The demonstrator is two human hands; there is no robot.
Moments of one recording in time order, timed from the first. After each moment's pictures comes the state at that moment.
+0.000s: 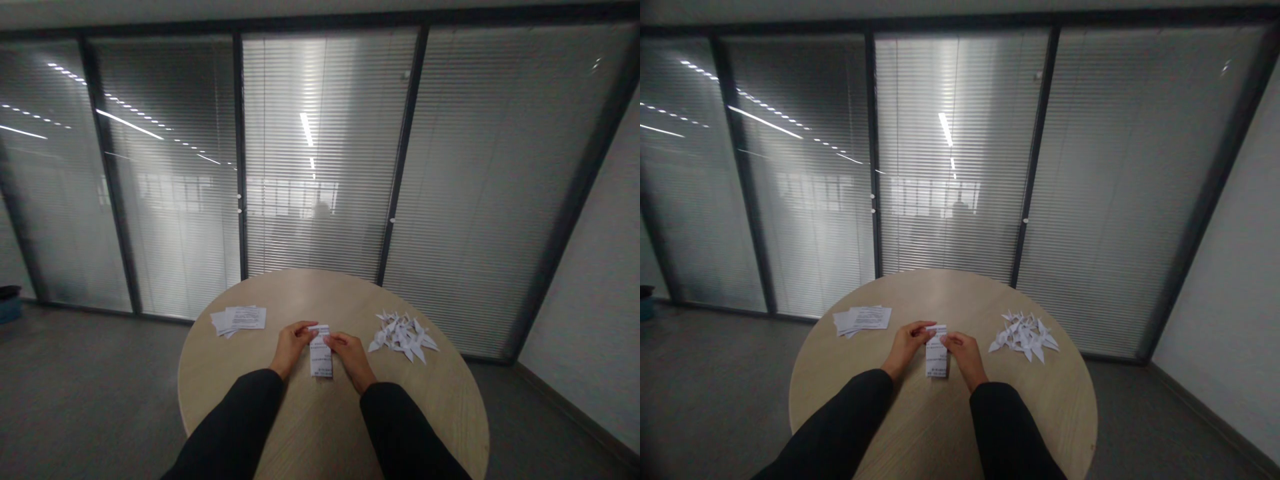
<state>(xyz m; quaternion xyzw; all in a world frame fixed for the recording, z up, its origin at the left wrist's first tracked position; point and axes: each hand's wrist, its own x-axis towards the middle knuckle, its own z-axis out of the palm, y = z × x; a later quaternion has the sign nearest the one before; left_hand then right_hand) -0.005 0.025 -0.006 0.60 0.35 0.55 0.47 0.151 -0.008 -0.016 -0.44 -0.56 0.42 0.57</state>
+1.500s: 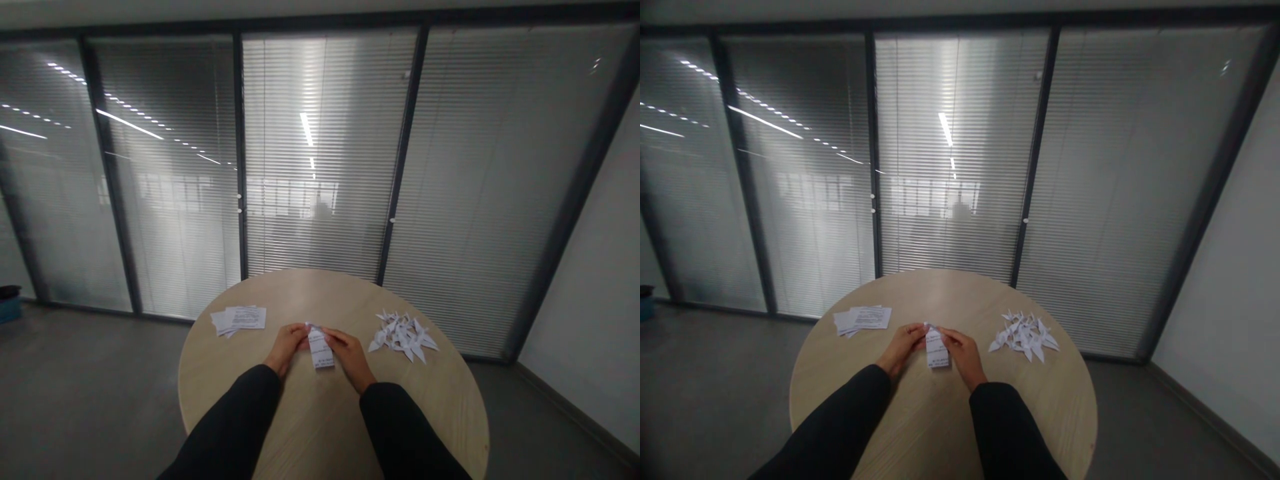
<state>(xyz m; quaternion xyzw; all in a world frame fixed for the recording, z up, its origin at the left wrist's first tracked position) -0.008 0.023 -0.007 0.47 0.30 0.51 0.65 0.154 -0.007 -0.019 -0.40 -0.62 0.34 0.58</state>
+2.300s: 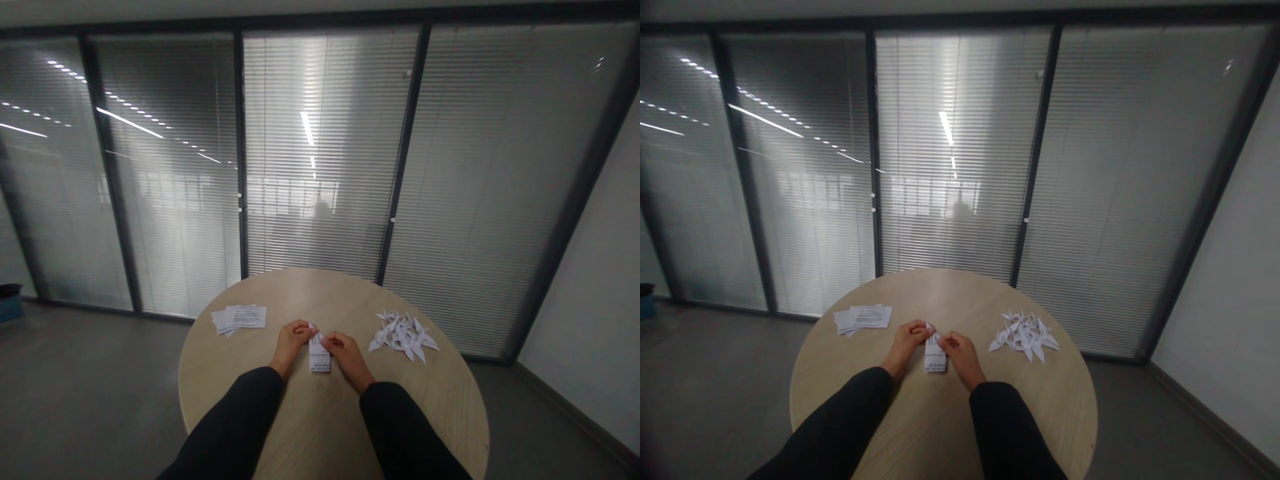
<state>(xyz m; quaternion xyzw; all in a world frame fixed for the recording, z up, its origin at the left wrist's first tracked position) -0.001 0.026 -0.009 0.52 0.33 0.56 0.55 0.151 -0.002 -0.026 -0.43 -0.62 0.37 0.54</state>
